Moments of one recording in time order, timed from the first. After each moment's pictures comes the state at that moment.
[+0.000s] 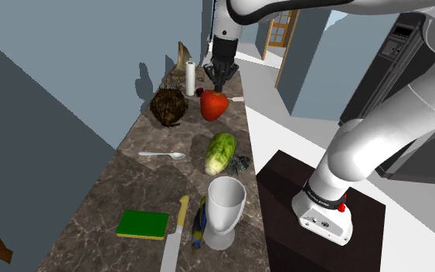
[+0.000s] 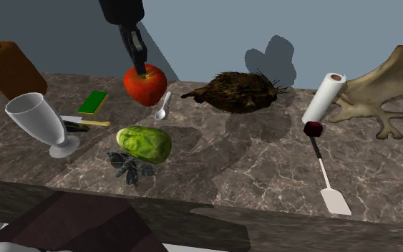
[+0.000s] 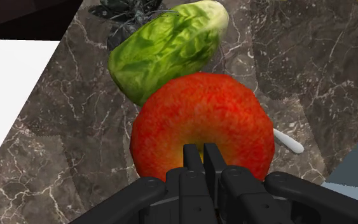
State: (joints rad) arm 0.03 -0.36 0.14 -2.16 0.08 1.83 0.46
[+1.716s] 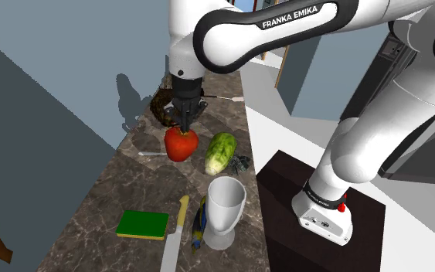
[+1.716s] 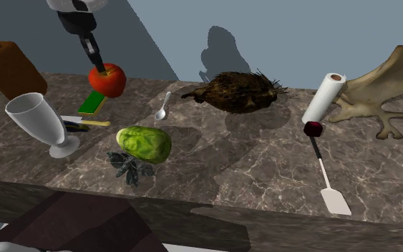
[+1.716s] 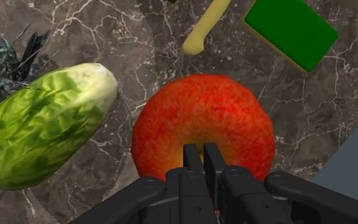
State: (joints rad) arm 0.16 -0.22 0.41 -2.16 0.11 2.00 0.83
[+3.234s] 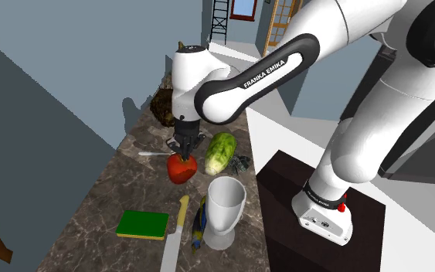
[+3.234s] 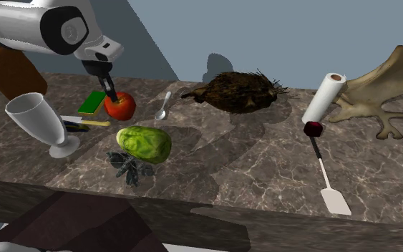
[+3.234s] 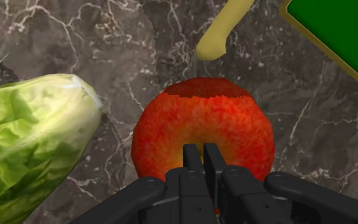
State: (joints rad) arm 0.15 -0.09 0.44 -2.35 0.07 2.31 0.86
